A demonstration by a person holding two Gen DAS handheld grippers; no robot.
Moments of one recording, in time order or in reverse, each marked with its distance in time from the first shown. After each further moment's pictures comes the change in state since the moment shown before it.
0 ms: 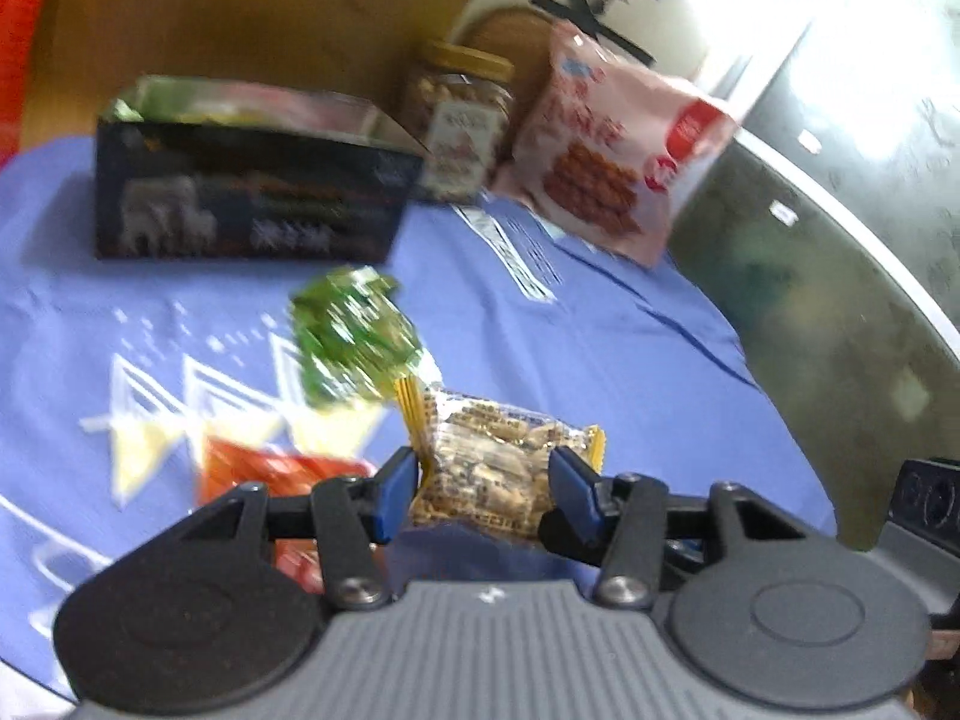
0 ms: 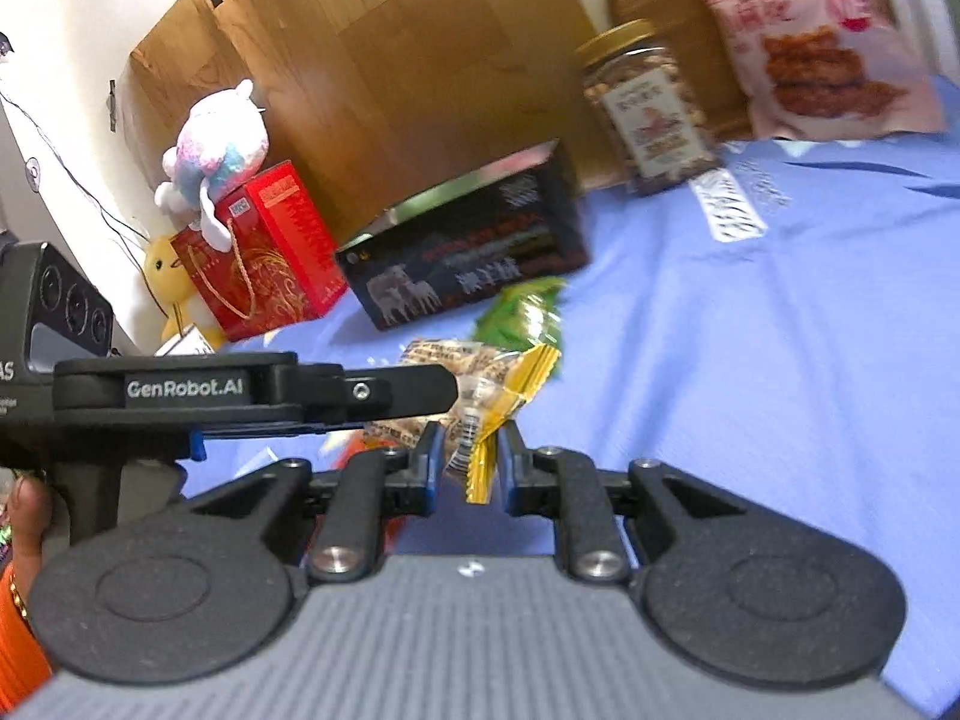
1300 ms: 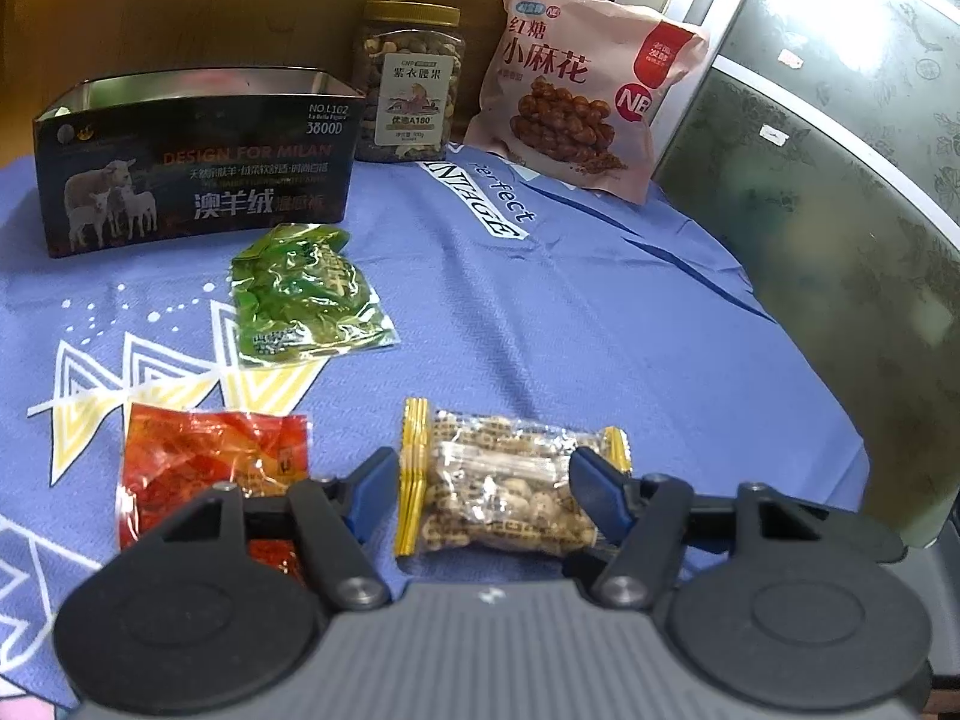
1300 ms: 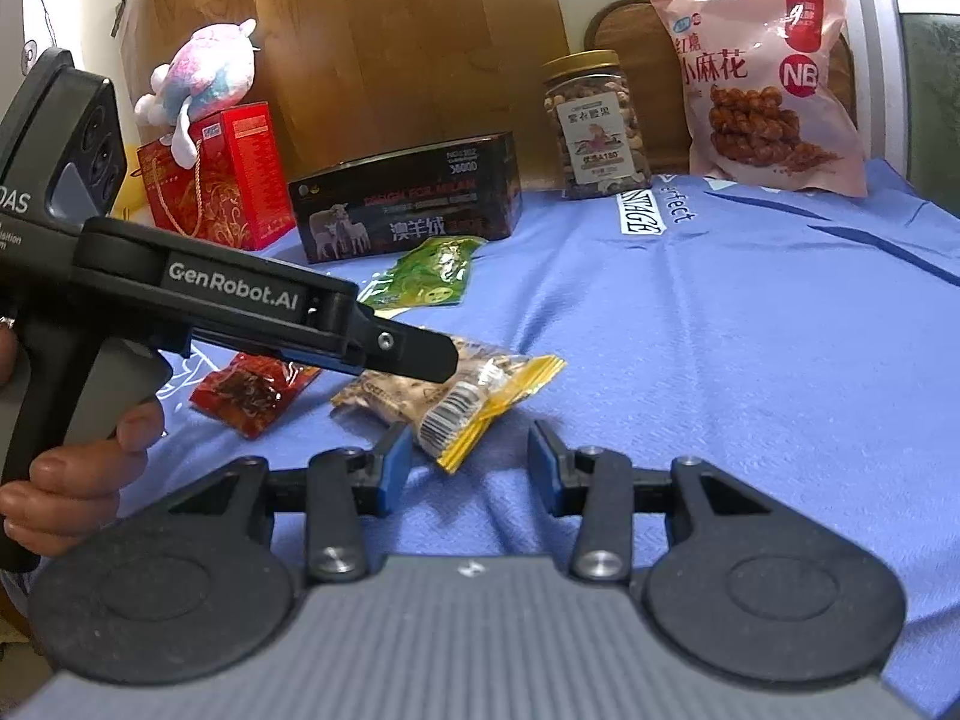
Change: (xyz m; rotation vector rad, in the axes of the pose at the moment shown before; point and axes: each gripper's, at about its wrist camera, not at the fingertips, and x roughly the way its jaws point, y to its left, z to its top) left arm 0.023 -0.022 -0.018 0.105 0.038 0.047; right arm -0.024 -0.004 -0.039 -0.218 -0.030 -0.171
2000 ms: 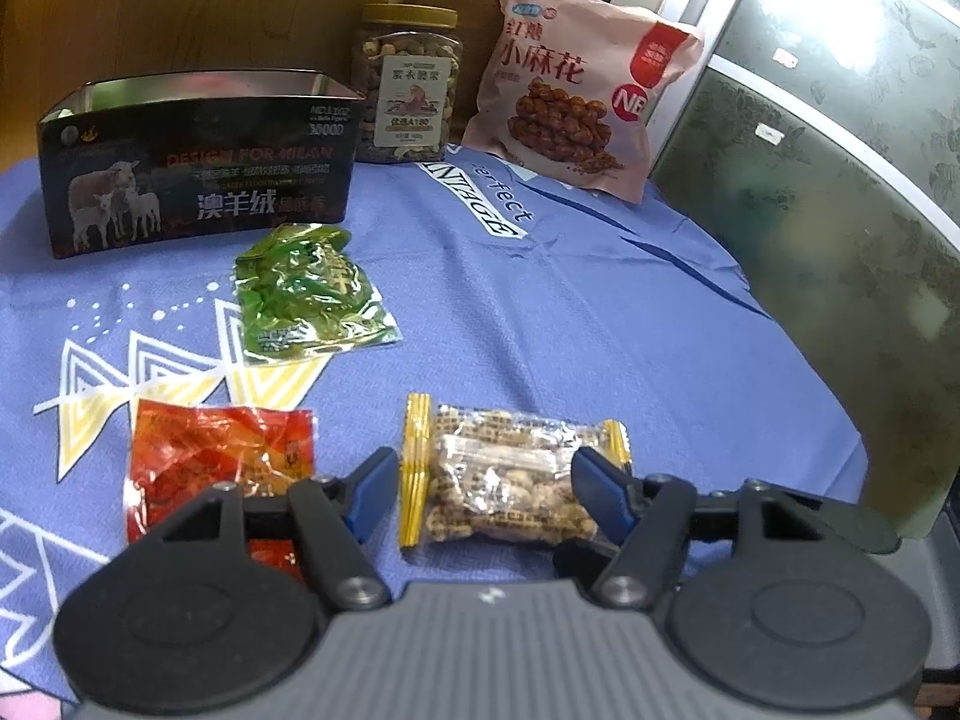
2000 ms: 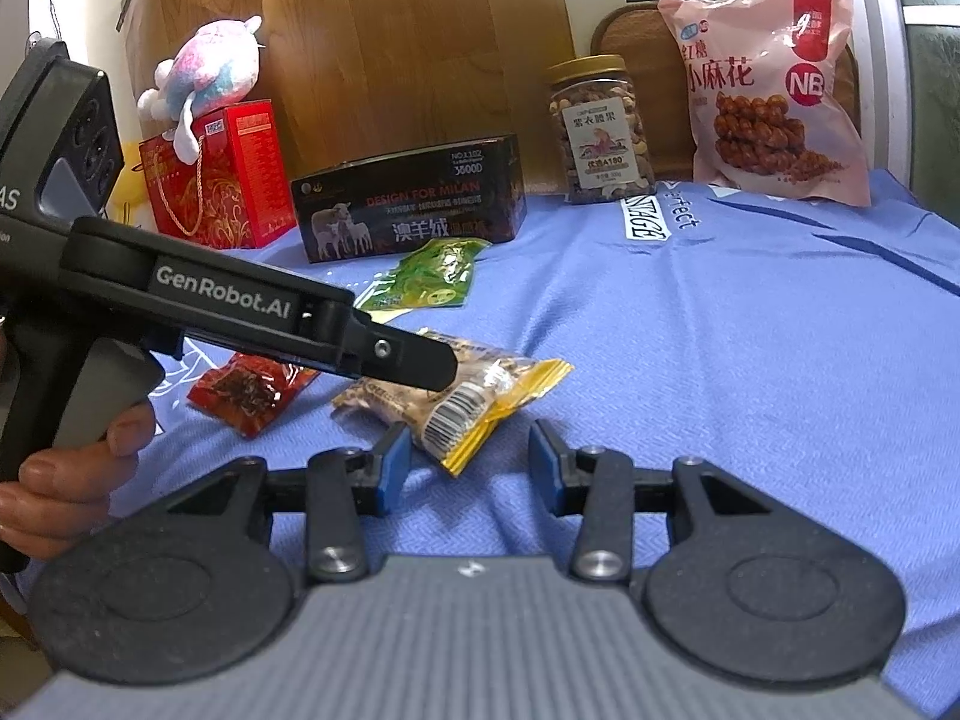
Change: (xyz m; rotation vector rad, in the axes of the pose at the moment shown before) left arm -0.005 0.001 -0.002 0.002 -0.007 -0.005; right arm 0.001 0.006 0.000 -0.021 -0.005 -0.007
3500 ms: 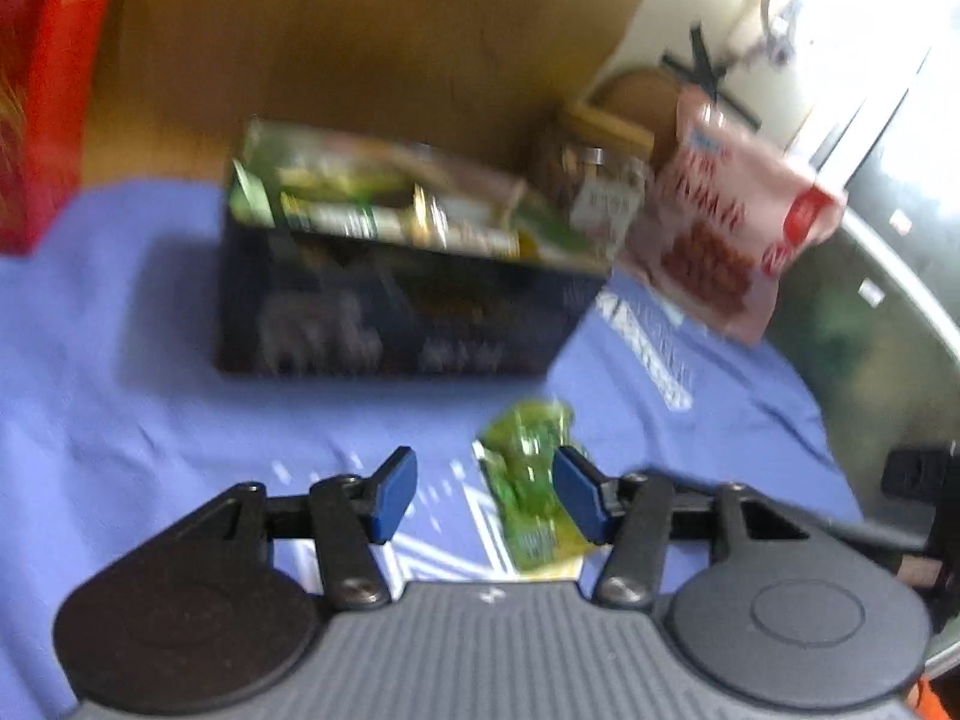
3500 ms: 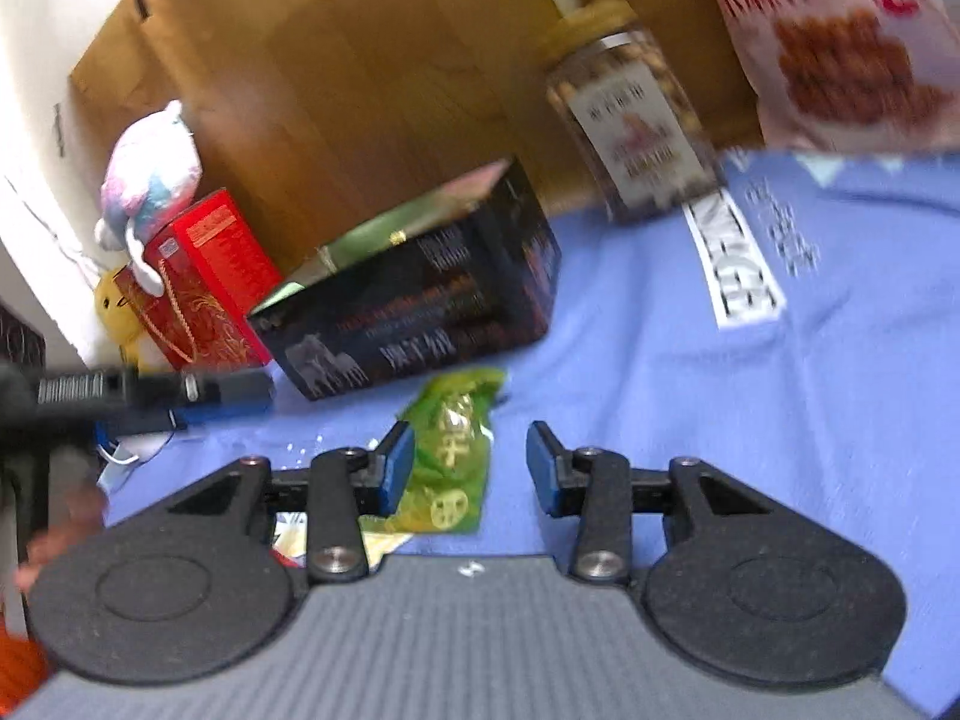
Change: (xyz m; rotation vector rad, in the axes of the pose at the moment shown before) left arm 0.000 0.118 0.075 -0.187 -0.045 0.040; right arm 0.101 -0.056 0.085 0.276 0.073 0.182
